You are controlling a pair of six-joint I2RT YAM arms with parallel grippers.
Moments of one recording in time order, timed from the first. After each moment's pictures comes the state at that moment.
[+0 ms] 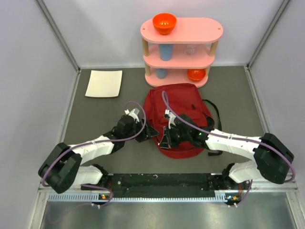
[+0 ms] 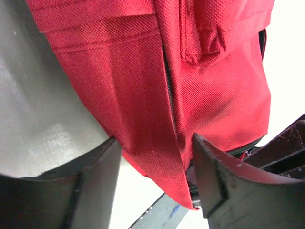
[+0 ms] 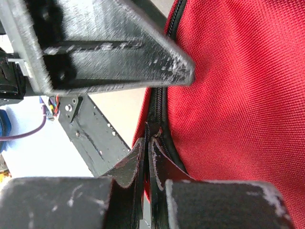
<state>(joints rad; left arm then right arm) -0.62 1.24 0.45 0.25 0.30 -1.00 0.92 1.34 0.71 -0.05 -0.29 0.63</state>
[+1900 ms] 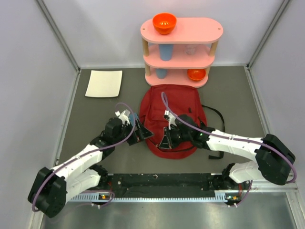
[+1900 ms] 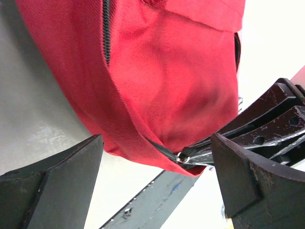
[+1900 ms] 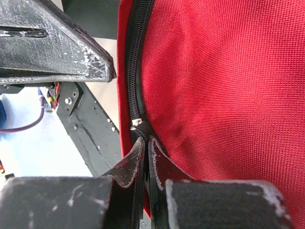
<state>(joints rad) -0.50 0.96 0.39 0.04 0.40 -0.92 0.92 1.32 0.69 -0.05 -0.32 0.58</state>
